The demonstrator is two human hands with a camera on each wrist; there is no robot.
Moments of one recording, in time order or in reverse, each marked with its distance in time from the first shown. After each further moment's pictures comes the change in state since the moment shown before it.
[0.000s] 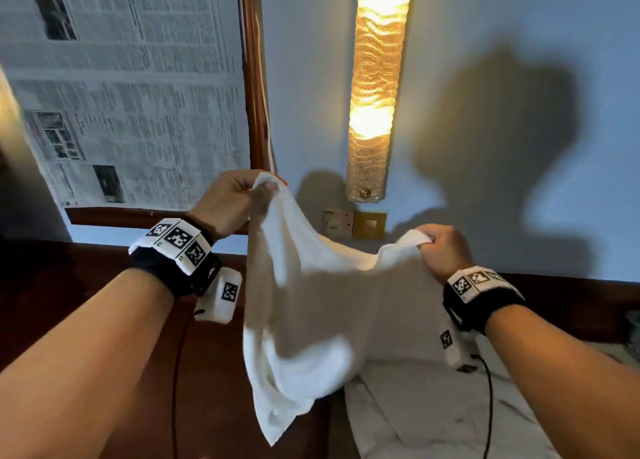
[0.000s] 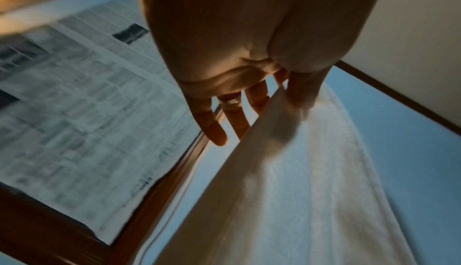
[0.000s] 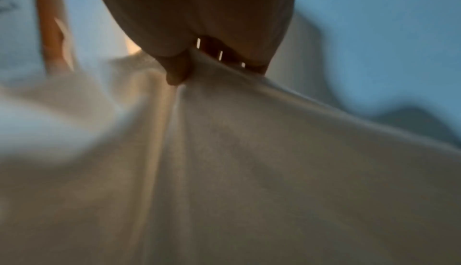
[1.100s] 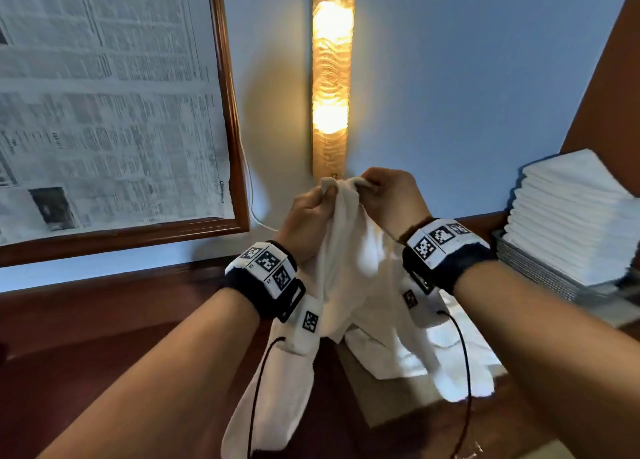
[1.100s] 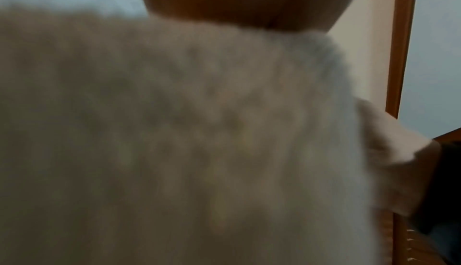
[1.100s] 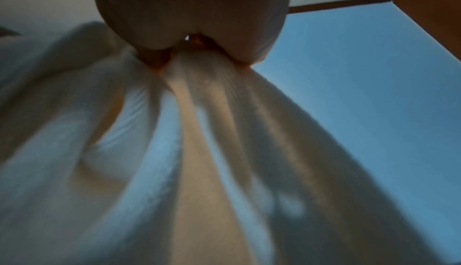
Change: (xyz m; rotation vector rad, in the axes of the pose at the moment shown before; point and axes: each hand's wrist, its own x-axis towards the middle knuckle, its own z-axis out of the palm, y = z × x) left_hand -0.092 0.037 -0.003 -0.375 -0.269 0.106; right_hand -0.134 -0.227 -0.001 -0.020 0.285 -0.183
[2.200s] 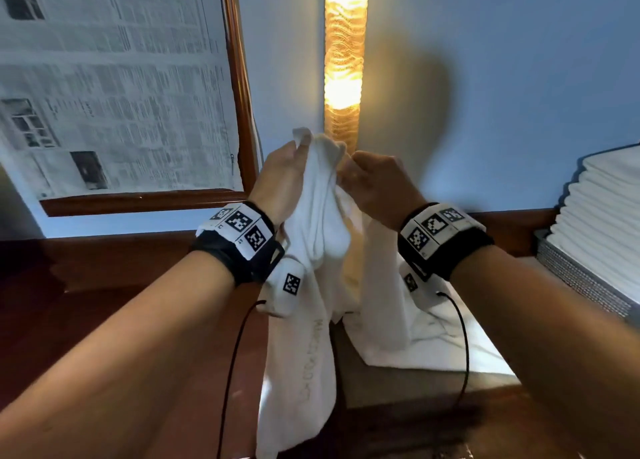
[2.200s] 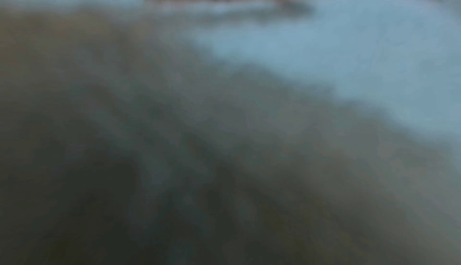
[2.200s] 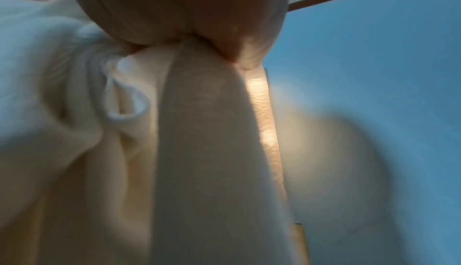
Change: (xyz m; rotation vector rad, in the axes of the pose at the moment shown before) left_hand 0.002 0.038 0.033 0.148 0.187 -0.132; right_hand -0.004 0.036 -0.031 0.107 -0.232 -0.134
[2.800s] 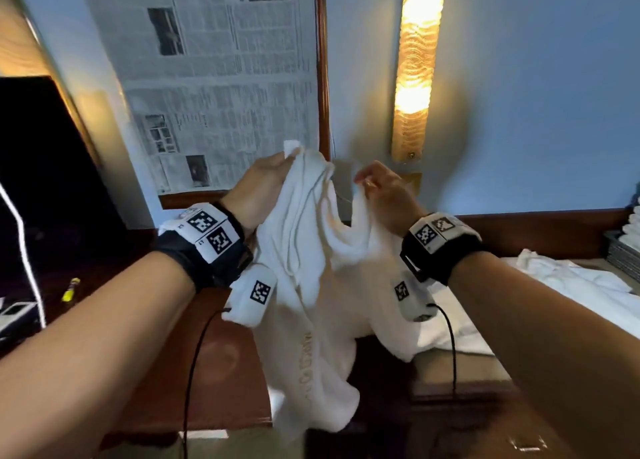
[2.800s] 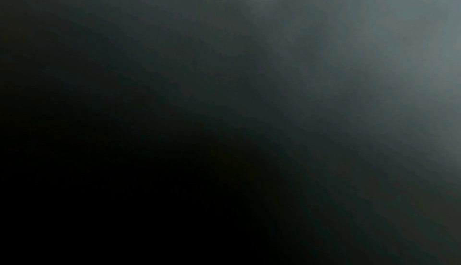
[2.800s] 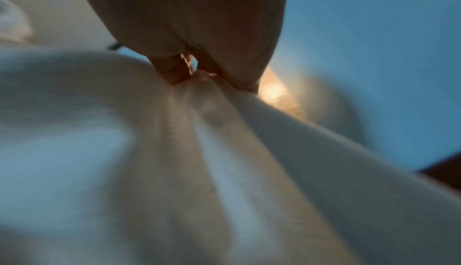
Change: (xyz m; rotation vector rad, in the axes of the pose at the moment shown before) left_hand -0.120 0.026 -0.177 -0.015 -0.026 -0.070; right_hand -0.031 -0.122 0.098 0.328 -0.031 0.194
